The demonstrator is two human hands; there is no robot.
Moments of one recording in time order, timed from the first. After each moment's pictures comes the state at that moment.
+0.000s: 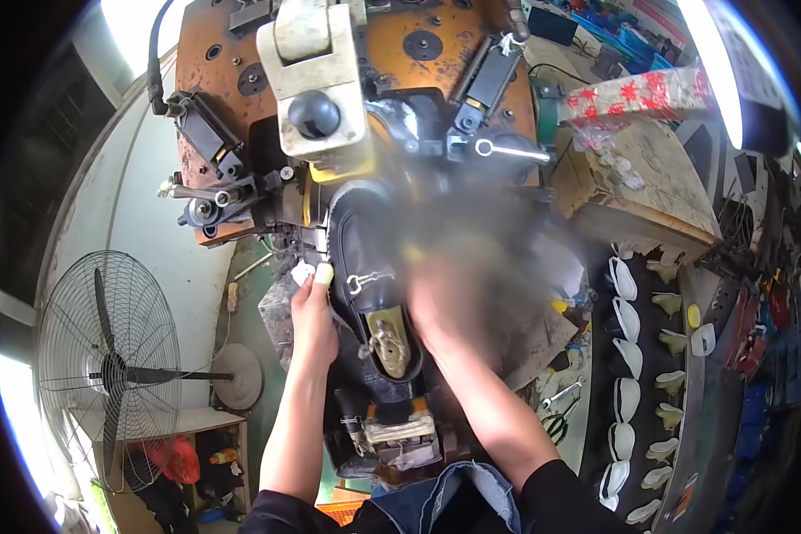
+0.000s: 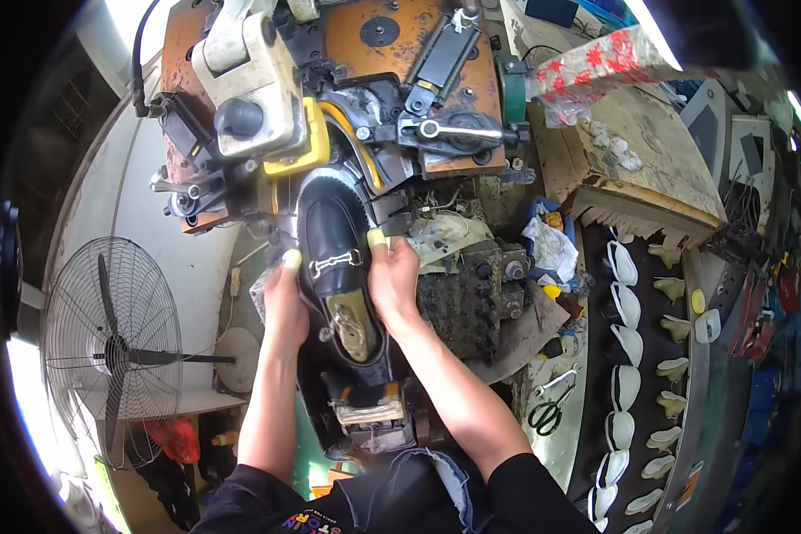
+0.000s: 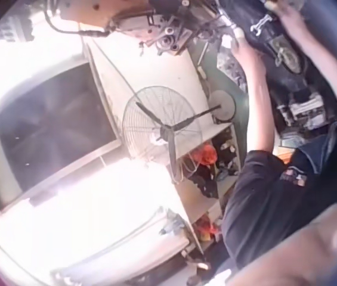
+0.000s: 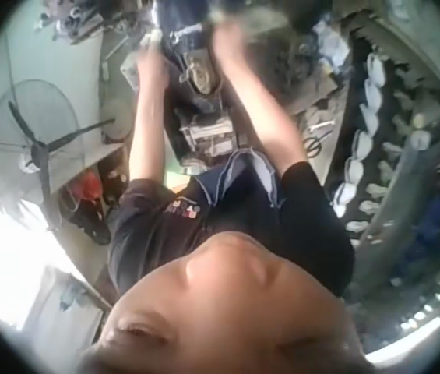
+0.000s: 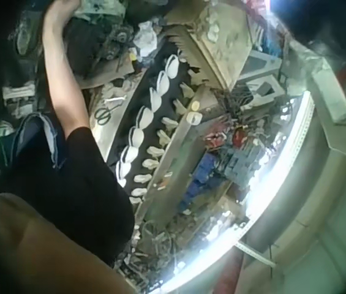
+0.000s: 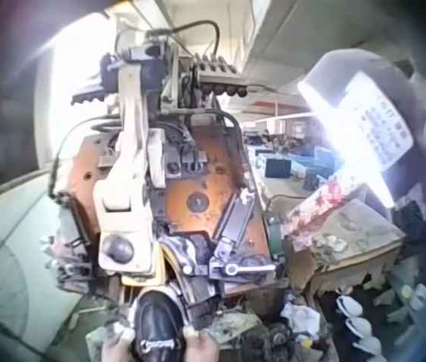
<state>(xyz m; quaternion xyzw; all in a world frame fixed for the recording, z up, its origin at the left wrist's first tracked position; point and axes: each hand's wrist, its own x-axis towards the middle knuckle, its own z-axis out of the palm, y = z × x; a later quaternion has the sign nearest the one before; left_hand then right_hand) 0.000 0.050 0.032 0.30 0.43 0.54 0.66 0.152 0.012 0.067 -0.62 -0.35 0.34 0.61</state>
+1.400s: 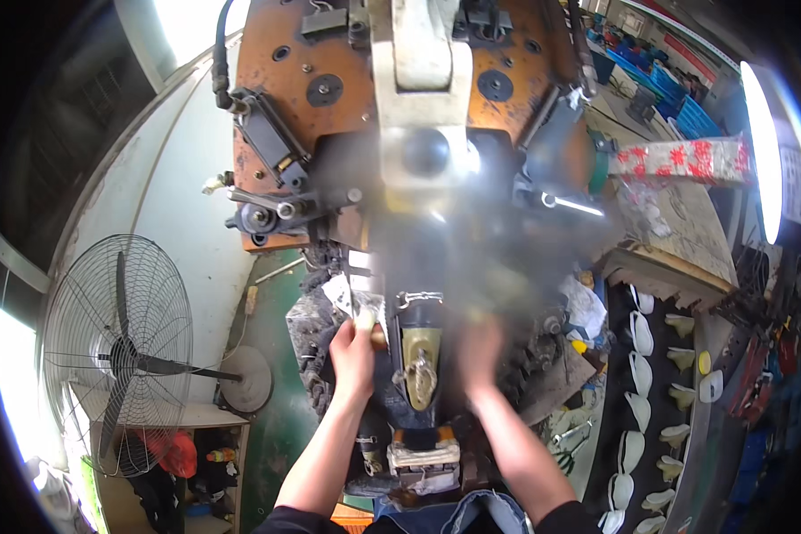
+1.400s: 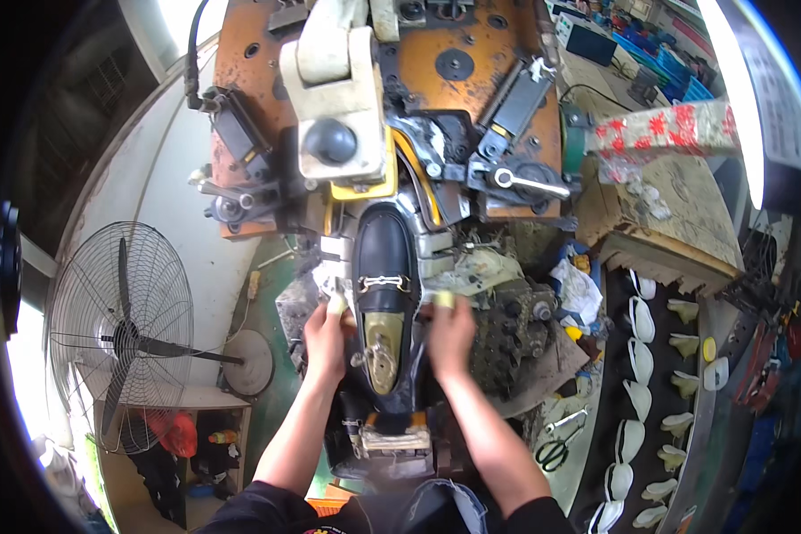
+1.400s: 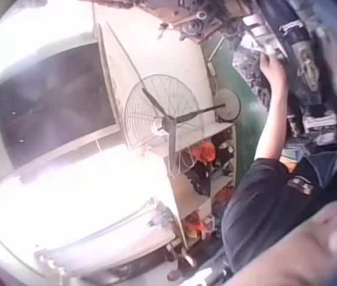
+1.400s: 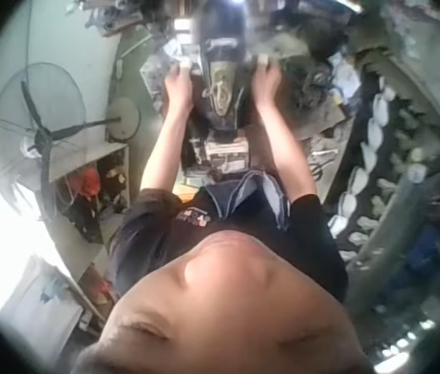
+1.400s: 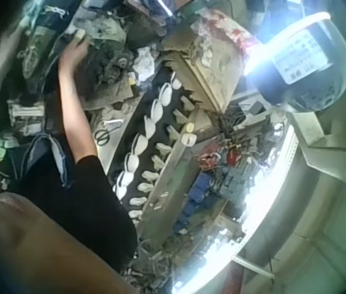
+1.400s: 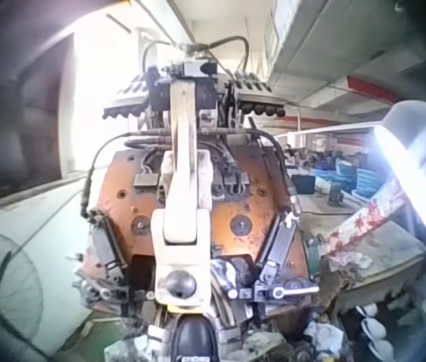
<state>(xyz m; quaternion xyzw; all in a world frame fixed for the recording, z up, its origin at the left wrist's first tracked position) -0.018 0.034 -0.009 0.35 0.58 0.50 0.54 0.162 0.005 -0.025 -0.67 -0.36 0.18 0.62</state>
